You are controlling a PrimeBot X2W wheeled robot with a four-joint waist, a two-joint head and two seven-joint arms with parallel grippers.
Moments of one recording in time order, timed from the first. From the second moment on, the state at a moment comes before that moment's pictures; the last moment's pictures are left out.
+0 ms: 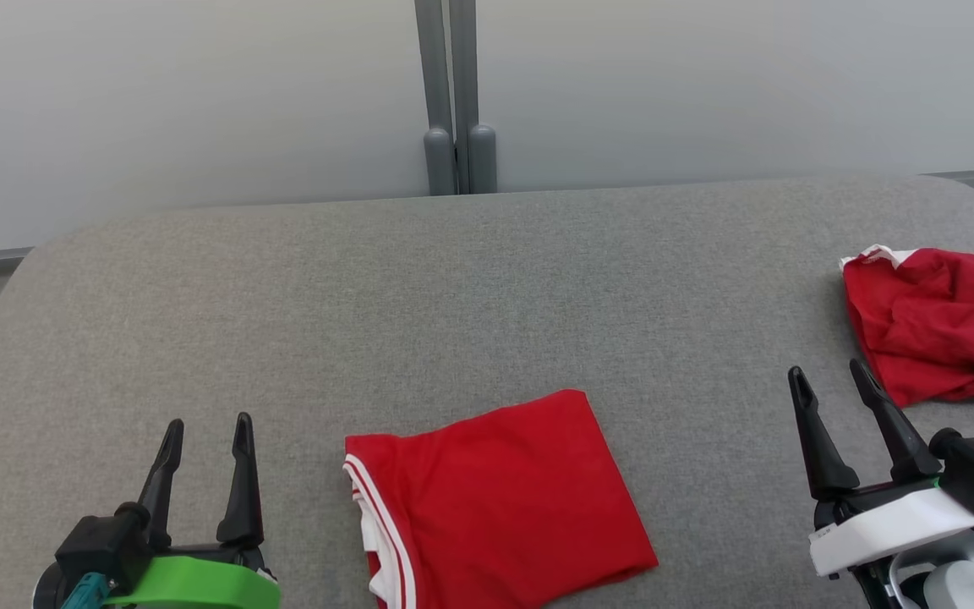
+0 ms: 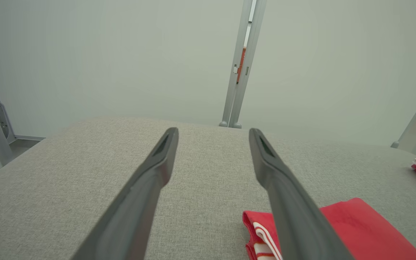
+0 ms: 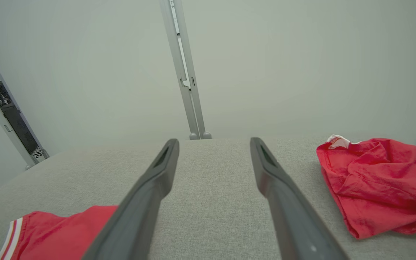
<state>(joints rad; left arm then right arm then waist) 0.03 0.11 -0.06 0.15 -0.32 -0.10 -0.26 0.01 -0.25 0.11 0.09 0.41 0.13 -0.26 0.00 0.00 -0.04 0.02</state>
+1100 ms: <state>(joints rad) 0.03 0.06 -0.03 0.15 -0.27 -0.13 -0.26 -0.22 -0.32 0.40 0.28 0.55 0.13 -0.11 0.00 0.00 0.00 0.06</state>
